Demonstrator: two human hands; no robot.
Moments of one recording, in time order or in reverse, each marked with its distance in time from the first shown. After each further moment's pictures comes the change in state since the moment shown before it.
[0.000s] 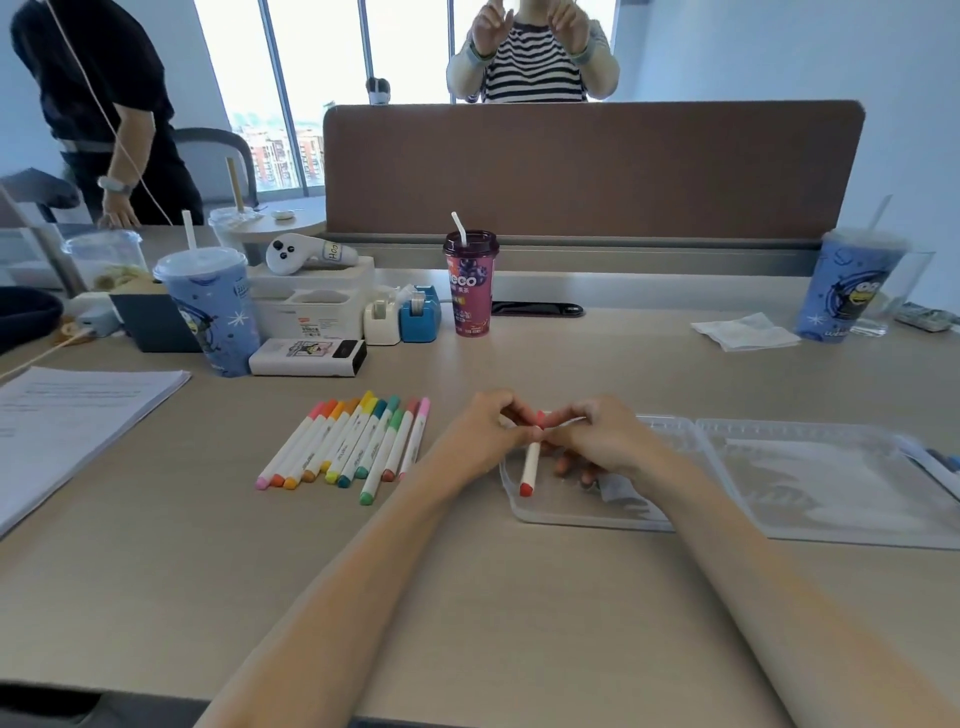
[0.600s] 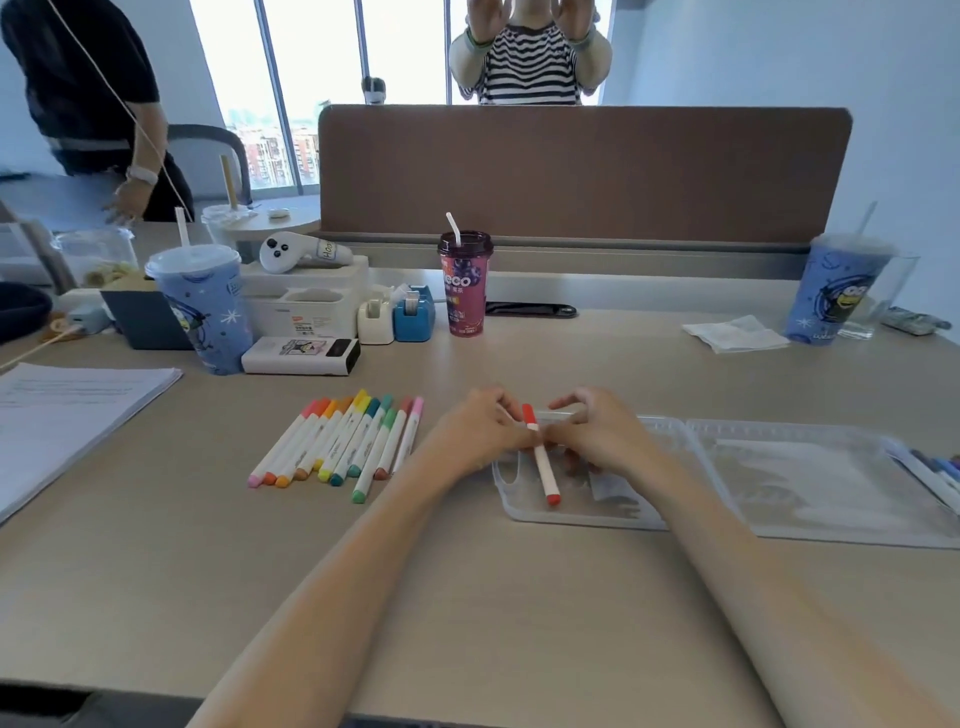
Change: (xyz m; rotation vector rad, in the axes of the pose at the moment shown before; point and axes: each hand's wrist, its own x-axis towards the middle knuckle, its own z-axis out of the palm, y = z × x) left_hand -0.004 0.013 -0.004 0.057 -0.028 -0.144; right_hand 0.005 0.004 -0.005 -0.126 0.118 -0.085
